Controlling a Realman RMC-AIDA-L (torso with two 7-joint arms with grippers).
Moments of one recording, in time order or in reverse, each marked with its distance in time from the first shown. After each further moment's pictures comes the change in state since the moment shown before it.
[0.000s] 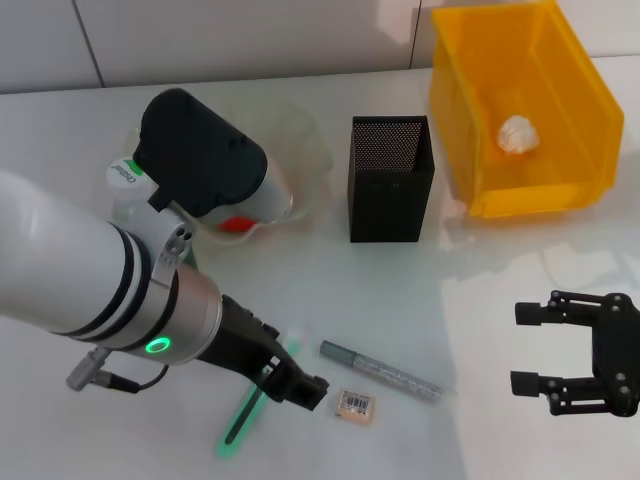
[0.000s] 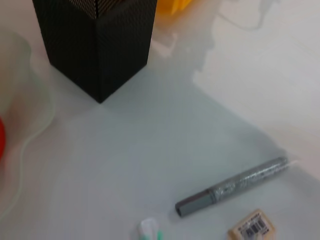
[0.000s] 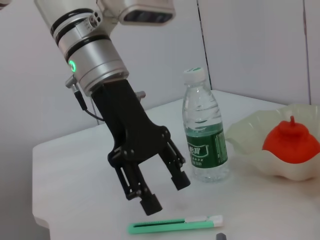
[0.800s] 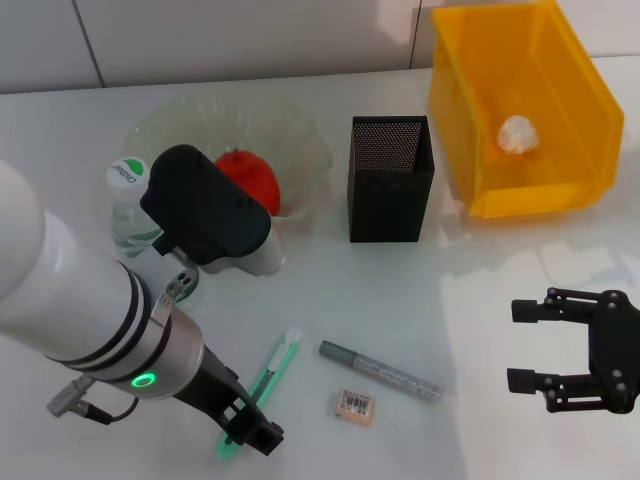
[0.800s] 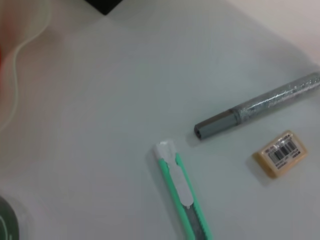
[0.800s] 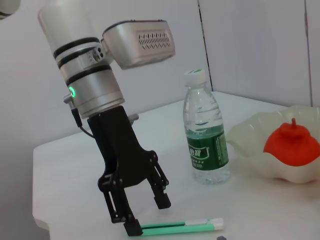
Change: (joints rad) left arm -0.025 0.000 0.058 -0.087 0.078 0.052 -0.002; right arm 0.008 0.002 0.000 0.002 0.000 0.001 0.003
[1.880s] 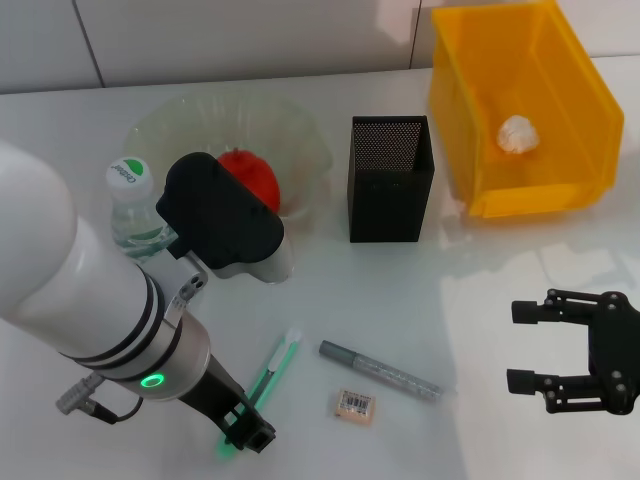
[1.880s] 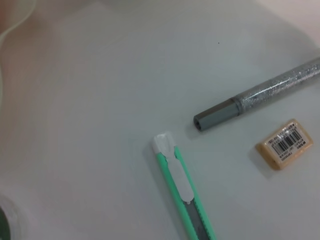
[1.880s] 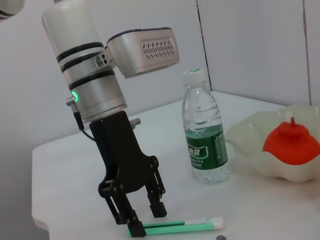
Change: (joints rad) left arm -0.043 0.000 0.021 -0.060 -0.003 -0.004 -0.002; right arm -0.003 0.002 0.000 0.001 0.000 0.003 -0.001
